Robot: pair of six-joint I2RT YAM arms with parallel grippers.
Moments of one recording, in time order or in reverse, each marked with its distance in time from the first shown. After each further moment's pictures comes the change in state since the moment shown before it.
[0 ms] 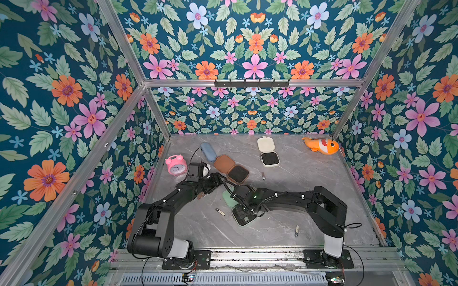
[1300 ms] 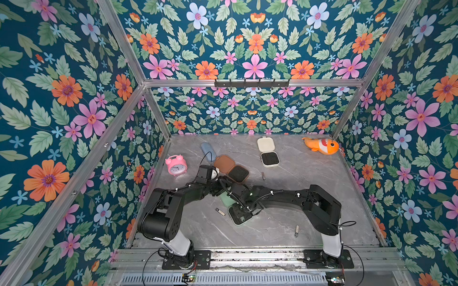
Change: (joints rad) left arm -0.084 0.158 -0.030 0.166 0.027 -0.068; right arm -0.005 0.055 0.113 -0.079 -0.048 0.014
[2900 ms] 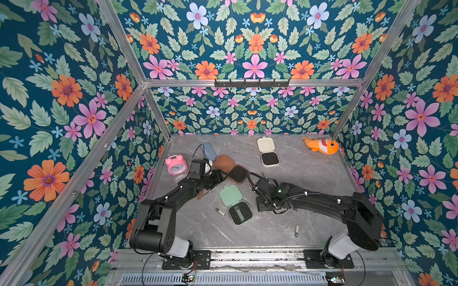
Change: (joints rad) left arm 0.067 -0.132 0.061 -0.126 -0.053 0.088; right arm -0.135 -0.419 -0.349 -0.126 0.146 0.220
